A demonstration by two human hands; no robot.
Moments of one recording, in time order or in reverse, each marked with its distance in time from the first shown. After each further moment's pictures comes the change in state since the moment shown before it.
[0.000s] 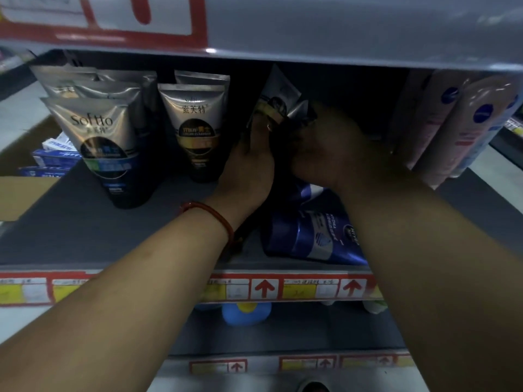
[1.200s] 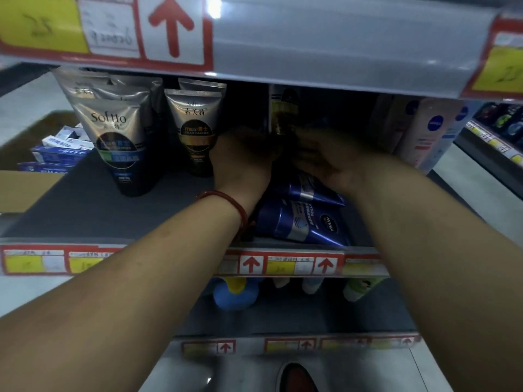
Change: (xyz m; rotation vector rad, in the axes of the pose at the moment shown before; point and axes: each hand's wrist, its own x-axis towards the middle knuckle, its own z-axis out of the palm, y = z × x) left_hand -0.028 0.019 -0.002 0.154 0.224 0.201; right_hand -0.046 -0.015 -0.015 -0.373 0.188 0.009
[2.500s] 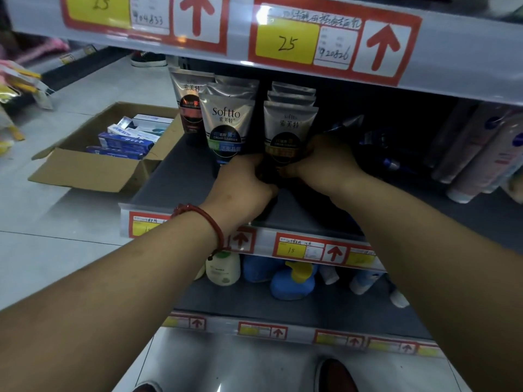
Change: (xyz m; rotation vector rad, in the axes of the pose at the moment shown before) left_hand -0.010 -0.078 -0.128 0.168 -0.289 0.039; right_hand -0.010 0.047 0.117 -1.049 0.089 -0.396
